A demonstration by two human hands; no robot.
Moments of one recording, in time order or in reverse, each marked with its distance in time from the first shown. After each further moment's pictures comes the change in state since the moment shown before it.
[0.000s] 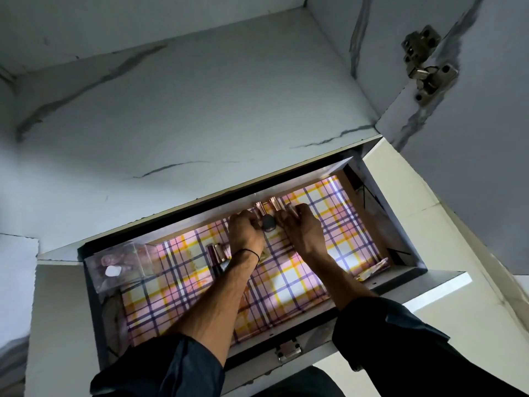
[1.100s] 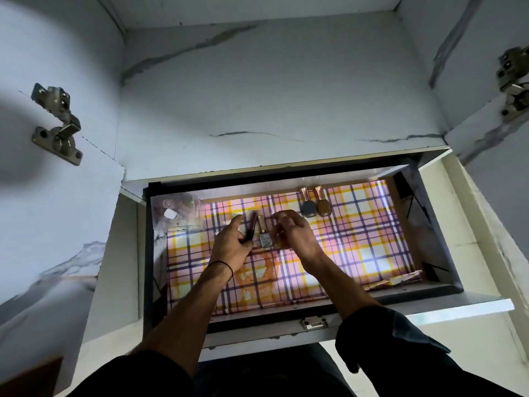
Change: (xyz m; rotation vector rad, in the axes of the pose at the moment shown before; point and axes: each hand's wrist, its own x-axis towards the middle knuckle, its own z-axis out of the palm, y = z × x) left_hand -0.054 -0.100 -0.091 0.036 -0.069 -0.046; right_hand -0.049 -0.027 0.069 0.345 -0.456 0.114
